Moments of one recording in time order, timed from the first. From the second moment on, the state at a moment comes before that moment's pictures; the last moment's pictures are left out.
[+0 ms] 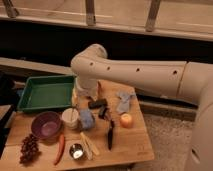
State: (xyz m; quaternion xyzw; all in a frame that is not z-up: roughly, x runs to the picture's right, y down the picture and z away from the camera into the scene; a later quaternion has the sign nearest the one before) arm -0.107 0.053 0.662 -0.30 0.06 0.57 0.77
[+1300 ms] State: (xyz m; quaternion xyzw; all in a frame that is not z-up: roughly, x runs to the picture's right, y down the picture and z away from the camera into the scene) arm -0.157 0.063 0.731 -0.31 0.05 0.54 0.78
